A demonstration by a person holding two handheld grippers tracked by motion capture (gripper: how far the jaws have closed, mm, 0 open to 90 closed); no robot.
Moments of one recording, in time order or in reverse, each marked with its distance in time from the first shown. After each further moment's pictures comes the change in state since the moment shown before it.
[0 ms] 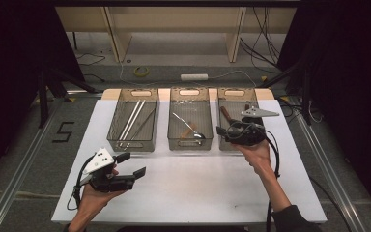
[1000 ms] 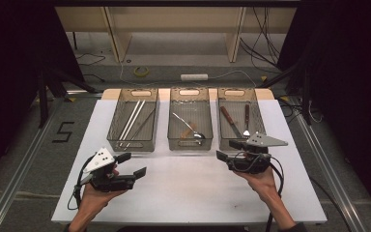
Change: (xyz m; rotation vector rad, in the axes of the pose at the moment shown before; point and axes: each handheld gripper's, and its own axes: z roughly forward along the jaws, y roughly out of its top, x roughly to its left) left arm 0.001 0.000 0.002 0.010 -0.010 -0.012; right arm 0.031 -0.053 -0.036 -0.065 0.122 -0.045
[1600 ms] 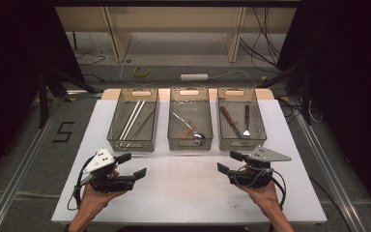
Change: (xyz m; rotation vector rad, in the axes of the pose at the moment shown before) left arm -0.001 -0.001 -0.001 0.001 -0.009 -0.004; right arm 0.015 -0.026 -0.014 -0.016 0.010 0.003
